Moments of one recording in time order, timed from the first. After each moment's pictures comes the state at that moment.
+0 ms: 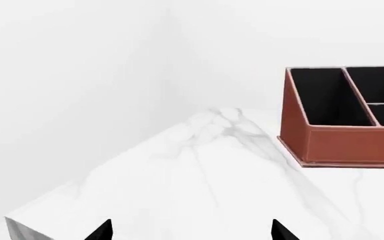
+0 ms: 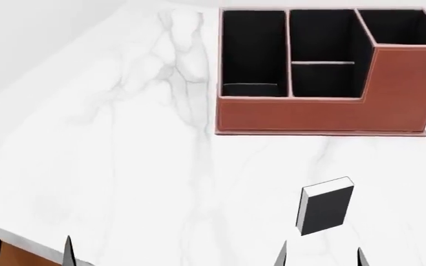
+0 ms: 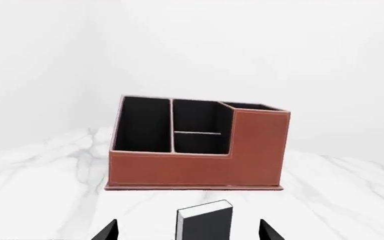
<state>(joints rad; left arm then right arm) -0.02 -0.13 0.10 -0.02 -0.10 0.09 -0.19 -0.10 0.16 -0.11 -0.29 0.03 0.03 0.27</state>
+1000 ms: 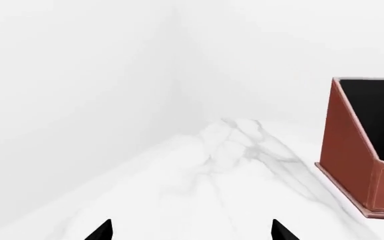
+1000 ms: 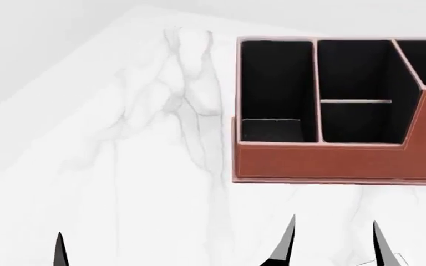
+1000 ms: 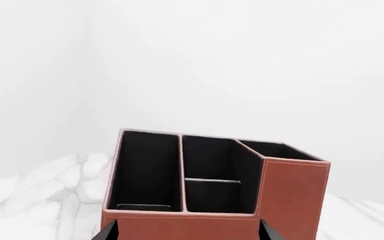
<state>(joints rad) -0.02 -0.16 0.12 0.02 -0.15 0.08 -0.23 -0.06 0.21 -0.13 -0.54 0.02 0.26 0.32</state>
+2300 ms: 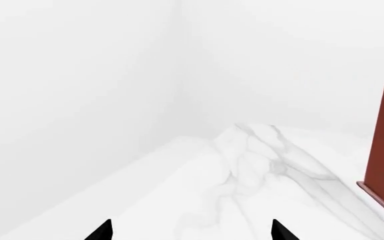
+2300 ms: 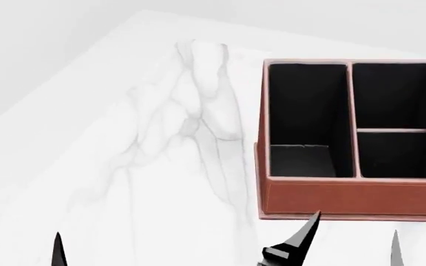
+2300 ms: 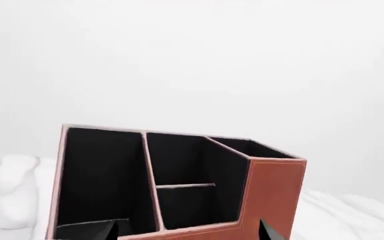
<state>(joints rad) -0.02 -0.20 0.14 0.03 -0.18 0.08 -0.26 0.04 0.12 -0.20 -0.36 -0.16 0.27 0.59</state>
